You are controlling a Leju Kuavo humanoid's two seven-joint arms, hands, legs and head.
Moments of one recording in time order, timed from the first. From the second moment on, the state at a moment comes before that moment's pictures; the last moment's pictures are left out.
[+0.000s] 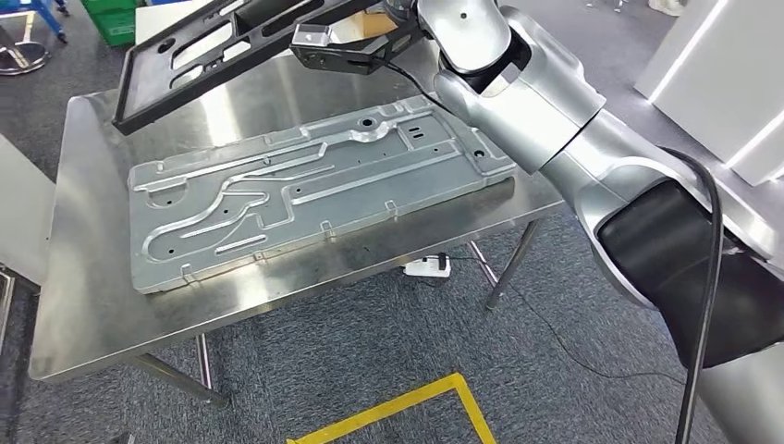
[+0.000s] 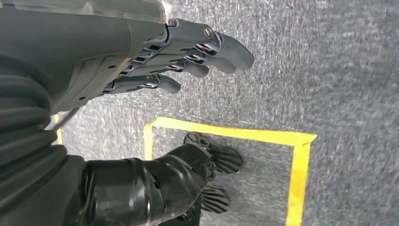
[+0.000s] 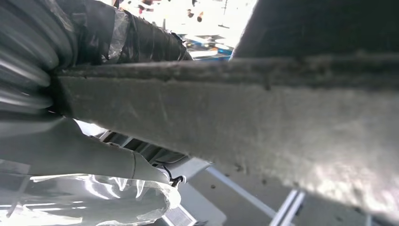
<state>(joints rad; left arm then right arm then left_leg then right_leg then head) -0.07 0.19 -0.23 -0.17 0.63 0.17 -0.03 -1.45 -0.24 1.02 -0.67 1.14 0.09 0.03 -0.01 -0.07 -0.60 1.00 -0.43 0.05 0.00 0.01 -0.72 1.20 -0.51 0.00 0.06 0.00</state>
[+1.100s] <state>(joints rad) -0.07 0.20 -0.24 -0.17 0.66 0.15 -0.04 -1.35 -0.24 1.00 -0.67 1.12 0.04 0.01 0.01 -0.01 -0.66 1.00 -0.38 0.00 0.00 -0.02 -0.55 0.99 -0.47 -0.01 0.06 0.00</state>
